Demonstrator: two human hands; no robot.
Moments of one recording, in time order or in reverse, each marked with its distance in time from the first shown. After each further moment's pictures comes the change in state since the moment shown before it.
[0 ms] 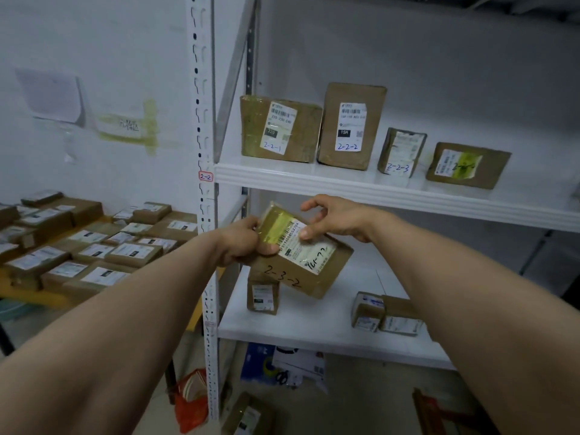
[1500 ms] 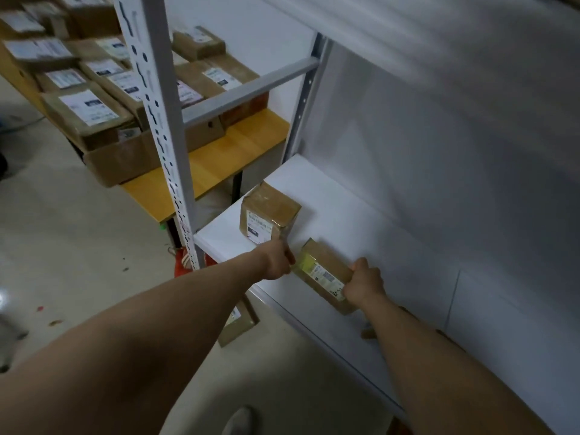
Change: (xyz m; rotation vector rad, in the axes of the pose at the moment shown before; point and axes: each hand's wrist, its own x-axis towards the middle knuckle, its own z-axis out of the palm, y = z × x) left_hand 0.306 -0.224 0.144 0.186 0.162 -0.516; right_hand 0.280 0.382 0.092 -0.552 -0.173 0.324
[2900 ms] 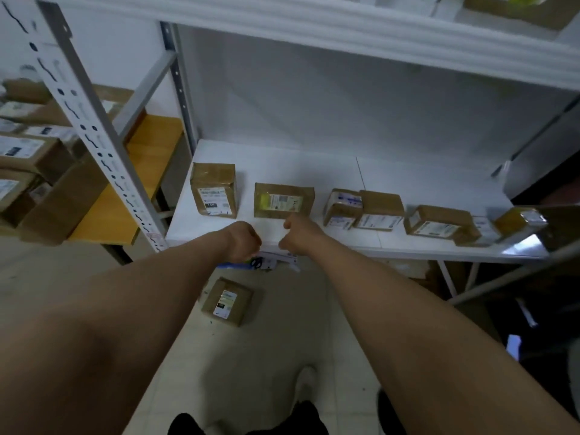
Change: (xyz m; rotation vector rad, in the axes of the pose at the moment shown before) left_hand -0.174 -0.028 -0.023 0.363 -0.271 0.199; right_hand -0.233 -0.082 0.024 0.324 -0.012 0.098
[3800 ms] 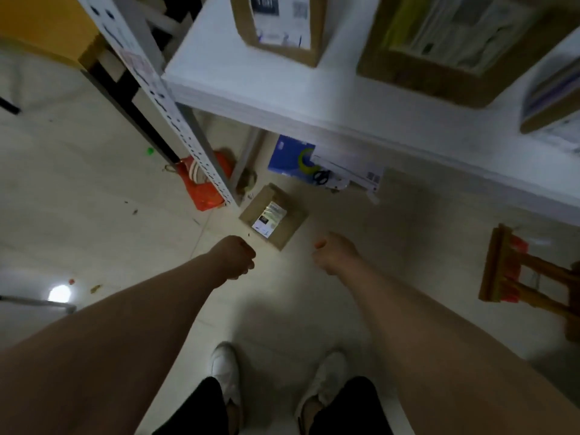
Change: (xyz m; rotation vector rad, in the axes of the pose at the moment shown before) left_hand 0.209 -0.316 0.202 -0.469 0.021 -0.610; right_hand 0.224 0.147 0.342 -0.026 -0.378 0.085
